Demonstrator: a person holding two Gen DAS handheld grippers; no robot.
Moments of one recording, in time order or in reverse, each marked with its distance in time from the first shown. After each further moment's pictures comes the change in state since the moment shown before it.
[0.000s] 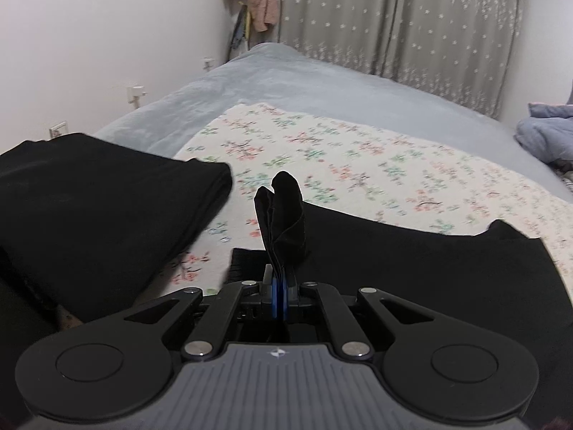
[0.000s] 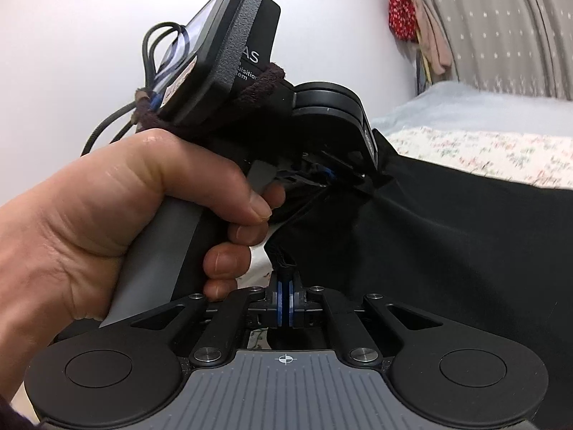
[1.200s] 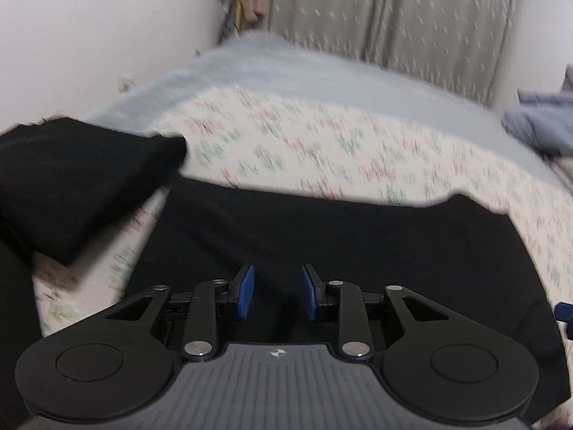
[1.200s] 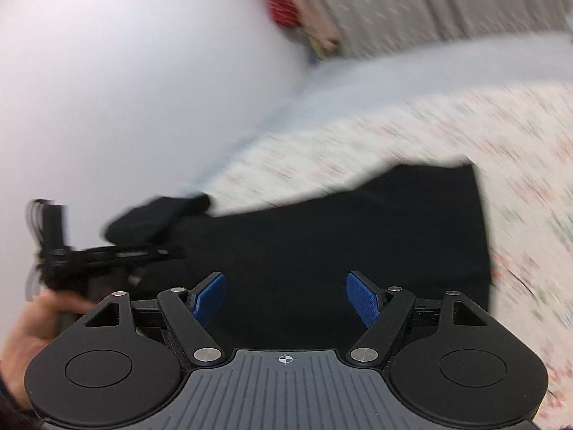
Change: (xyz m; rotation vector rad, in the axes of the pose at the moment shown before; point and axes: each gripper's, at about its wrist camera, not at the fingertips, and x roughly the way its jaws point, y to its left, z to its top) left arm -0.033 -0.056 -0.027 0.021 0.067 -0.011; right arm -0.147 -0.227 0.037 0.330 0.053 -0.179
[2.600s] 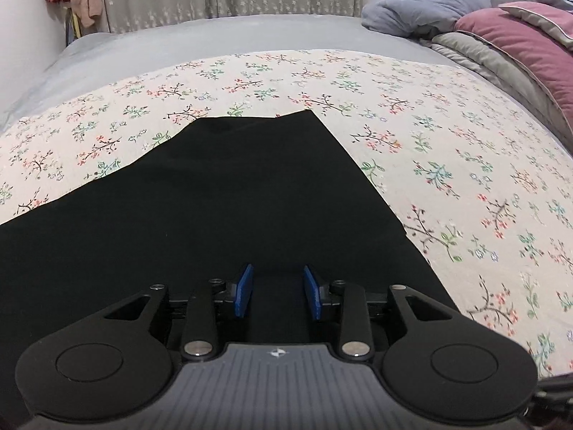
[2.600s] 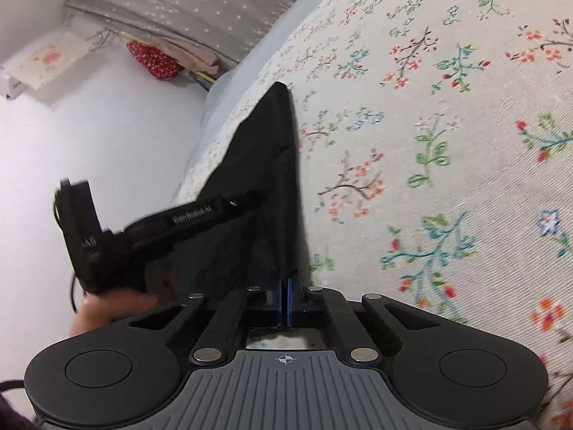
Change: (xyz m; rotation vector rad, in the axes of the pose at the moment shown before) left arm 0.046 -0.238 -0.040 0.377 0.095 -0.243; right arm -0.084 -0.099 -0.127 0.559 -0.089 0.023
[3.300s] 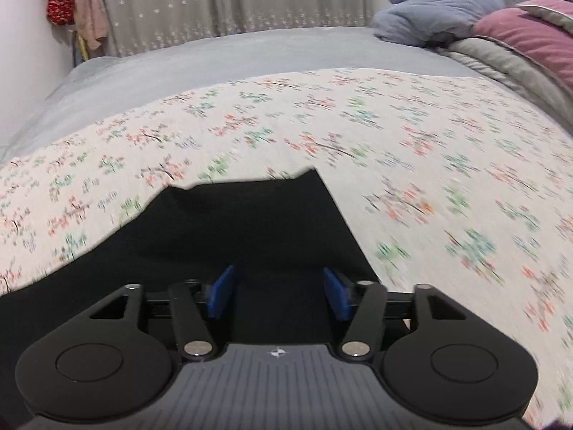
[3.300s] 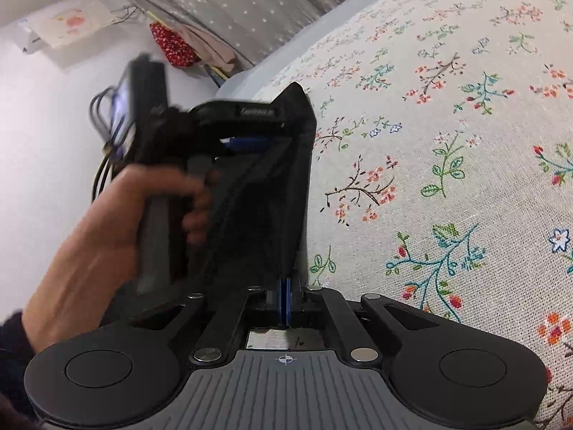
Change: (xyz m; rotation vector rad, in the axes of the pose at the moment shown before) left arm 0.062 -0.020 0.063 0.025 -0.048 0.089; right arm 0.012 0.019 -0.025 -0.178 -0.059 -0.056
